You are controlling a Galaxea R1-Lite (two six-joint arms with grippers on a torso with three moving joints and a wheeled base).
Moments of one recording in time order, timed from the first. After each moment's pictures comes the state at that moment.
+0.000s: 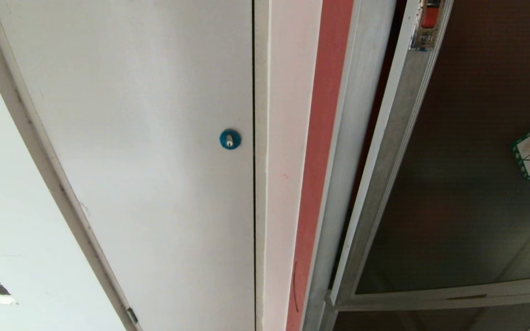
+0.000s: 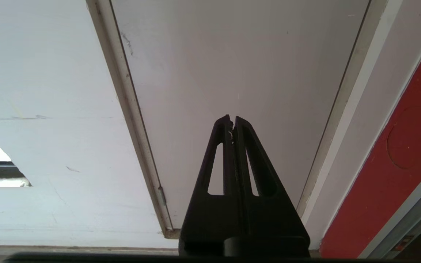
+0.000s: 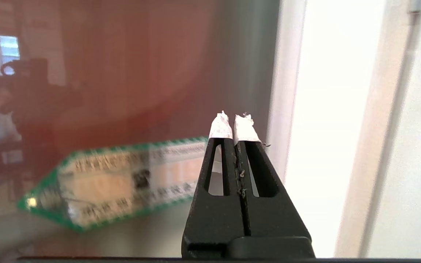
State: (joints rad) left arm 0.00 0.00 0.00 -0.02 -0.01 0.01; right arm 0.04 0.53 -0.84 -0.24 -0.54 -0.33
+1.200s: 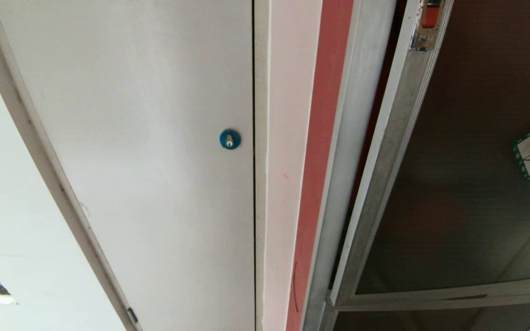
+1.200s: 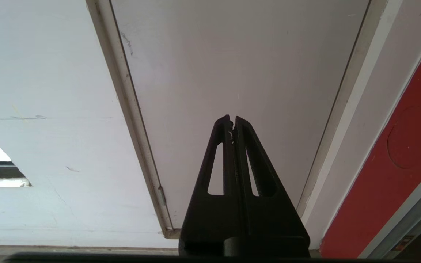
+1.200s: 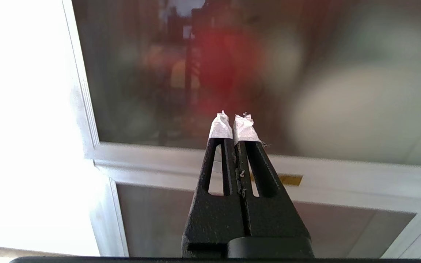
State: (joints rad) left arm 0.00 0.00 0.00 -0.02 -0.01 0.01; right arm 0.01 0.01 -0.11 -0.04 0.04 -0.06
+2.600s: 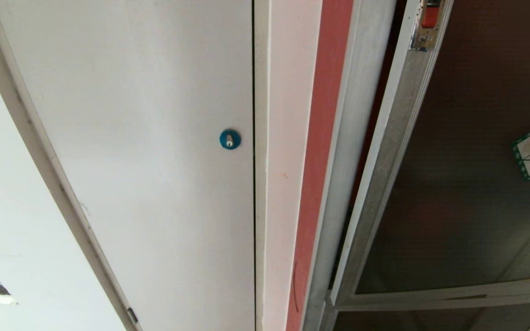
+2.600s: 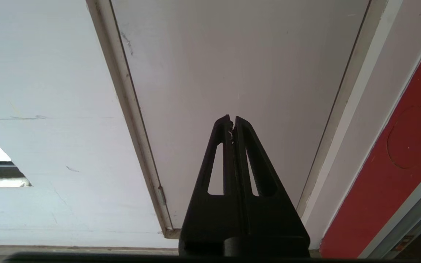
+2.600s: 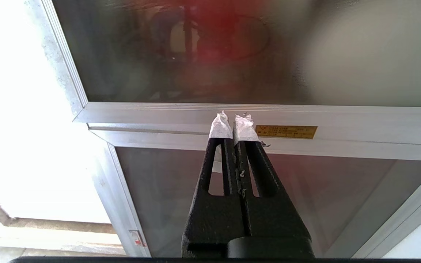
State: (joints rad) left arm 0.00 0.00 0.00 -0.02 -0.01 0.01; right arm 0.01 0.00 0.00 0.00 0.02 0.00
